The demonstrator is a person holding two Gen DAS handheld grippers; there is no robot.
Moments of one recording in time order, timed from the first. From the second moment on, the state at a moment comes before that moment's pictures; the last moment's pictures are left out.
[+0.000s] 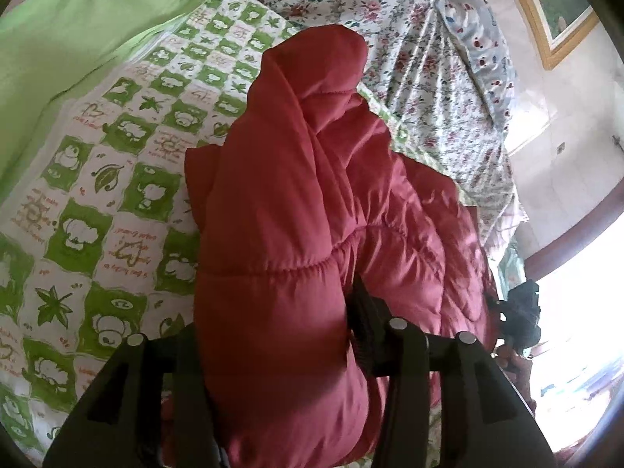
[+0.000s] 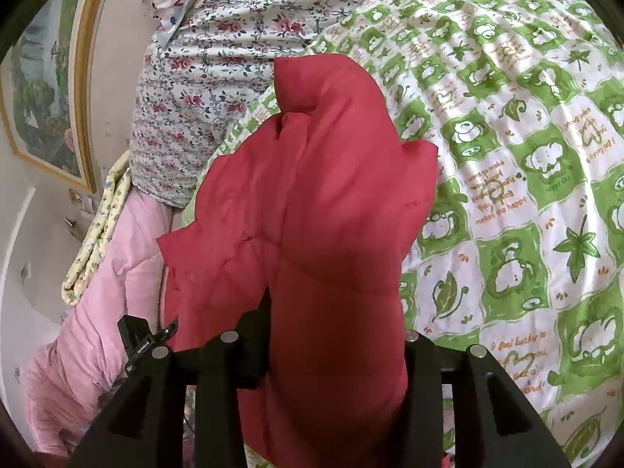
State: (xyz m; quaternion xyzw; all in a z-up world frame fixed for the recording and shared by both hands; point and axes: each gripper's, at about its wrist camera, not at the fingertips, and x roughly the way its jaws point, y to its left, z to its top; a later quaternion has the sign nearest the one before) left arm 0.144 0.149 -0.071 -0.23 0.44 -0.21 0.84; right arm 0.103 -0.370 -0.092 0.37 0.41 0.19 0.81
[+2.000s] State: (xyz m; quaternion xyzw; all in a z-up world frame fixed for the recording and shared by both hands) left arm 0.195 0.022 -0.033 0.00 0.46 -0.09 0.89; right arm 0.166 -0.222 -0.035 0.03 0.40 0.08 0.91
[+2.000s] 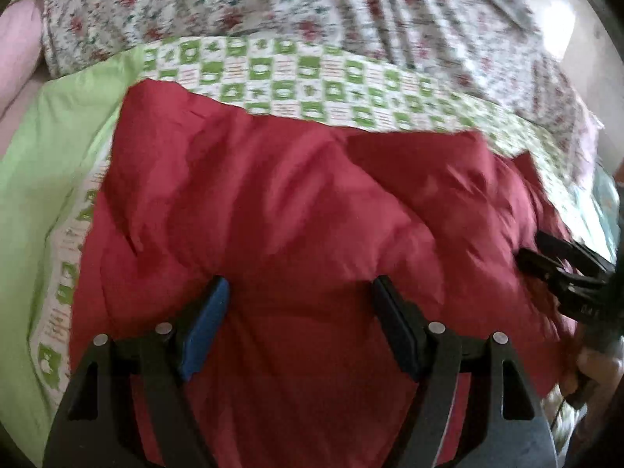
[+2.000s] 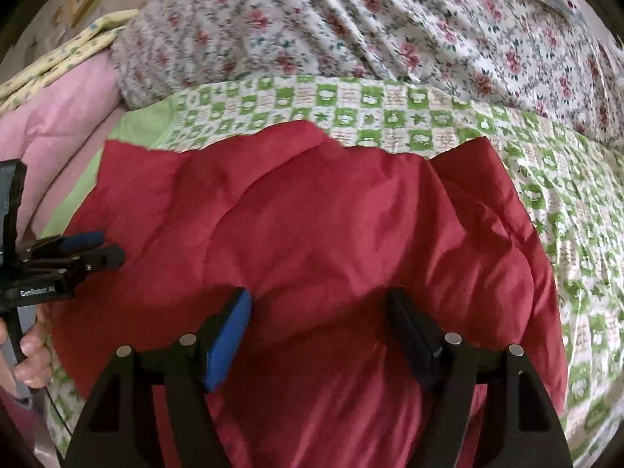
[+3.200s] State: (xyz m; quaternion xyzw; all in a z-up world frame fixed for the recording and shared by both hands) left arm 0.118 0.032 -0.017 -0.07 0.42 -0.07 0.90; right arm 0.204 -0.292 -0.052 0.18 0.39 0.04 0.90
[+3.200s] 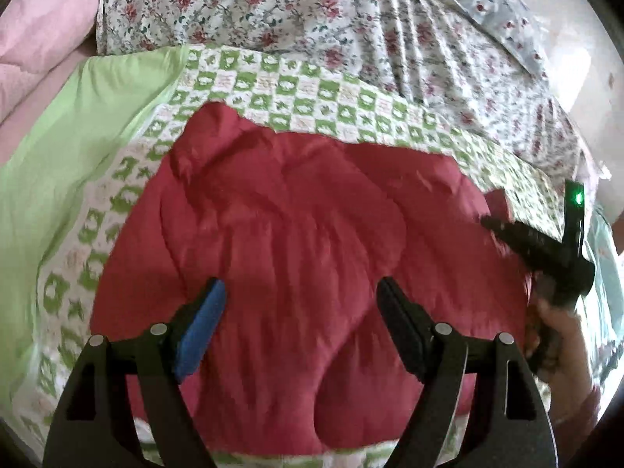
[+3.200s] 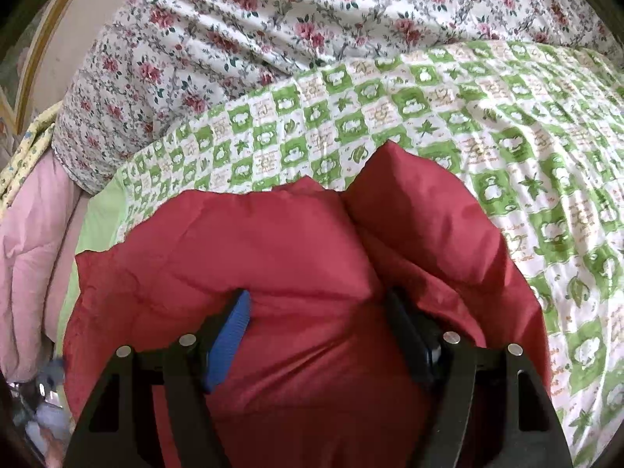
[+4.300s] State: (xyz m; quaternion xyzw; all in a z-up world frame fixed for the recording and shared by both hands) left arm 0.095 0.022 -0.047 0.01 0.46 -0.04 0.89; right arm 0.067 -0.230 -0.053 0.07 0.38 0.03 0.92
